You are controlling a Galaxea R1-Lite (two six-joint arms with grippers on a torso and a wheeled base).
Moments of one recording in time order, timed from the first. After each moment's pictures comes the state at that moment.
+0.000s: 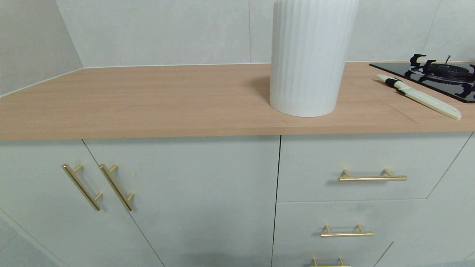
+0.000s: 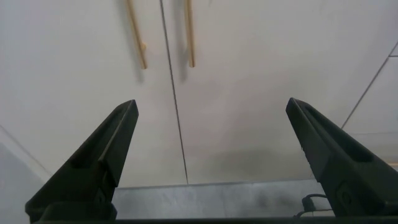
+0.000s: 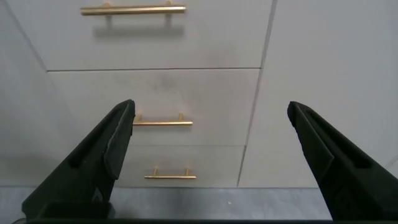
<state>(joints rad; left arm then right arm) 0.00 0.00 0.00 0.00 -0.03 0.01 0.00 0.00 0.00 0.00 0.02 0.00</state>
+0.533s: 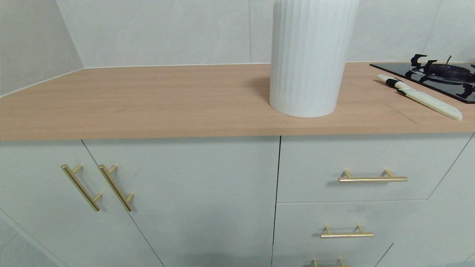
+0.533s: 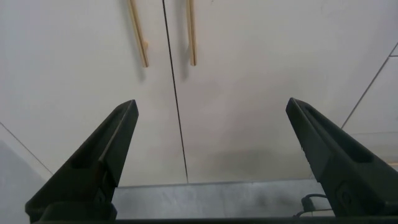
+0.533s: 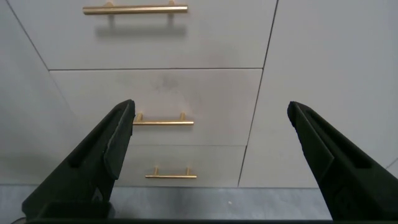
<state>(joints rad) 0.00 0.00 0.00 0.00 -0.03 0.01 0.00 0.00 0.00 0.00 0.02 0.00</state>
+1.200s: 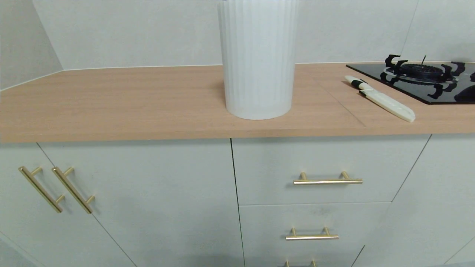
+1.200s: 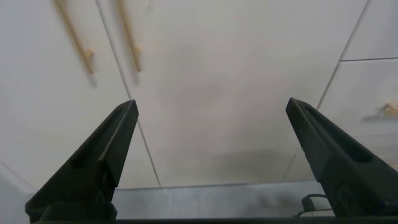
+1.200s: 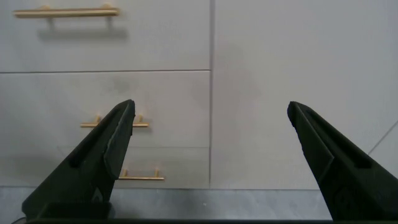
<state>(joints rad) 0.00 0.00 0.00 0.00 -0.03 0.01 0.00 0.00 0.00 0.00 0.02 0.00</state>
